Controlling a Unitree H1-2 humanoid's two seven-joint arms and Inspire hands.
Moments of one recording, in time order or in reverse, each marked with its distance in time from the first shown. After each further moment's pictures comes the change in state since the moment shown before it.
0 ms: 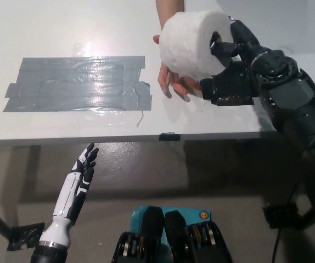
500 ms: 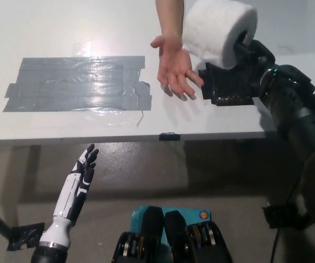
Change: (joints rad) left_arm 0.000 0.000 0.000 0.007 0.001 0.001 0.000; right_arm 0.027 -0.003 -0.467 0.015 0.276 0.163 0.076
